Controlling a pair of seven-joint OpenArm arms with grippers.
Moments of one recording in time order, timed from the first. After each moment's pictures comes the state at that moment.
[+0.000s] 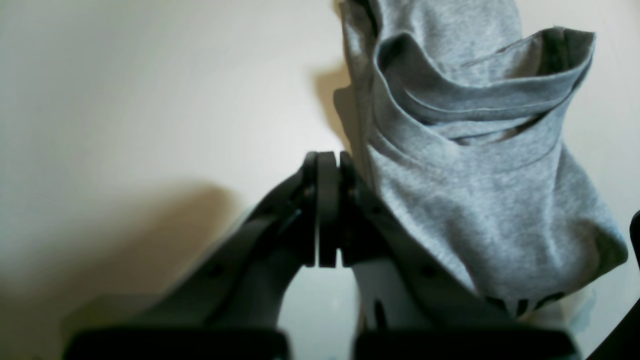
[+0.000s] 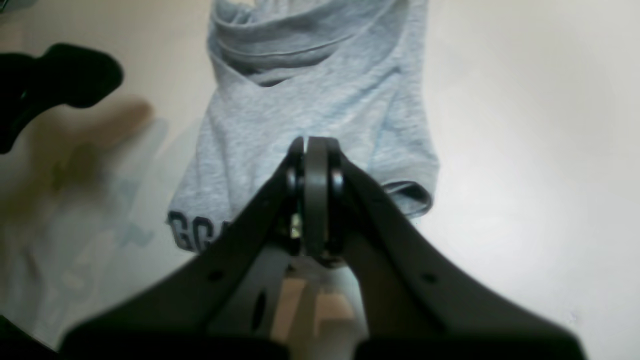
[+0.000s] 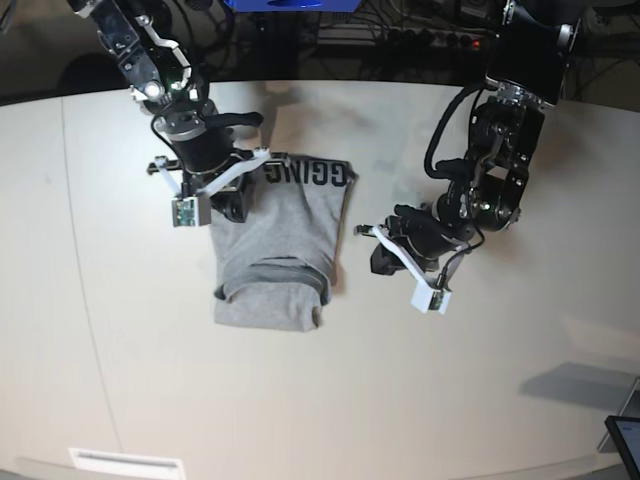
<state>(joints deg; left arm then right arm) -5.2 -25.2 18.0 96.4 -42.4 5.2 46.3 -15.3 16.4 -30.1 114.5 24.3 -25.9 -27.3</state>
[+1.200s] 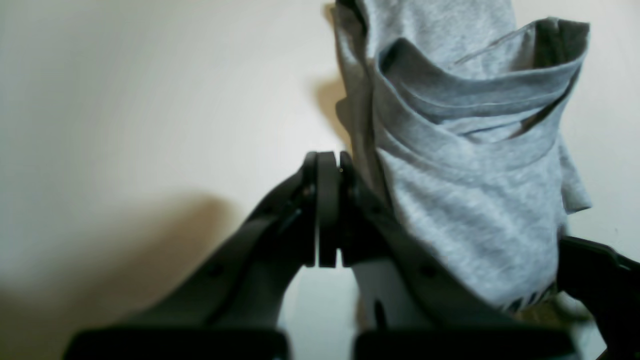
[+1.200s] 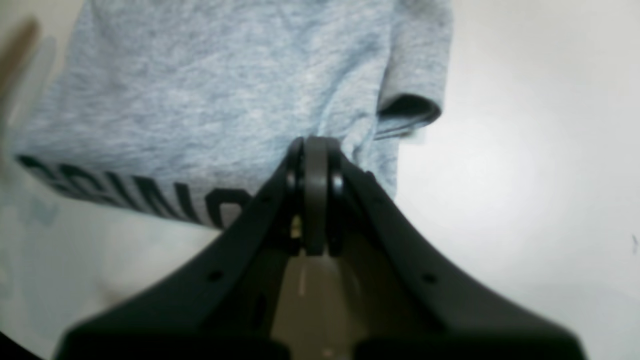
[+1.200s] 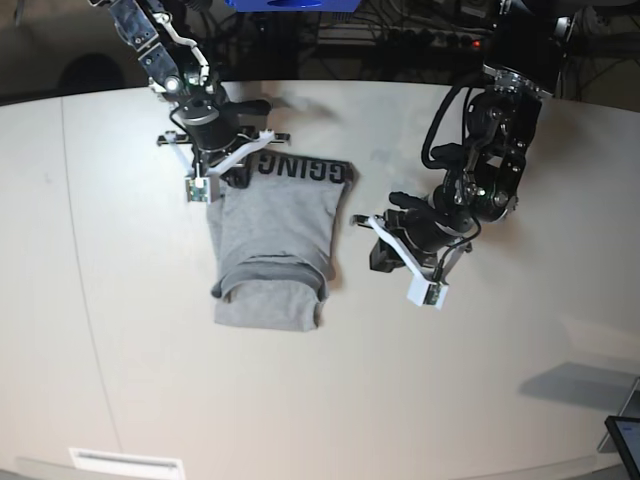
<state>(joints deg) -2.8 -24.6 17.6 101.5 -37.4 5.2 46.5 -17.8 13.4 -29.7 106.5 23.6 -26.6 -27.7</state>
